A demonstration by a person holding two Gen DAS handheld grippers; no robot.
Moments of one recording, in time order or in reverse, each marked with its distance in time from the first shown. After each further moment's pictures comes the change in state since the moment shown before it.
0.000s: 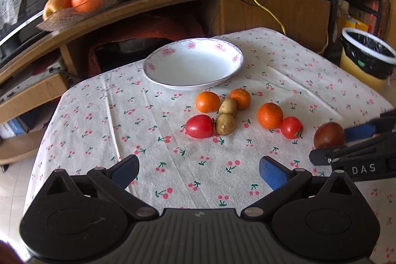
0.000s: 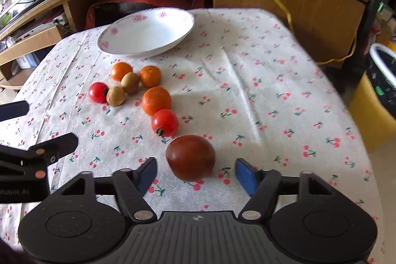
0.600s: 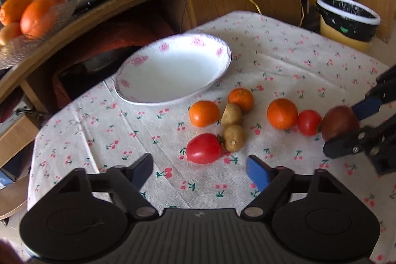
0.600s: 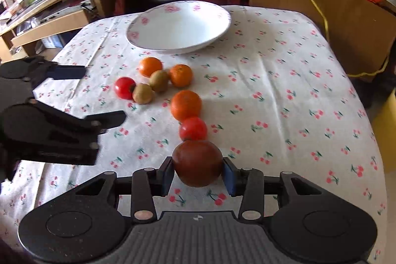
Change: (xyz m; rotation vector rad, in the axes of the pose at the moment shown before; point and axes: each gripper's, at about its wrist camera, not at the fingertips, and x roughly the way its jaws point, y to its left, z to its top) left arm 0.053 0.015 0.025 0.214 0.039 -0.101; right arm 0.005 0.011 0.024 -0.117 0.052 0.114
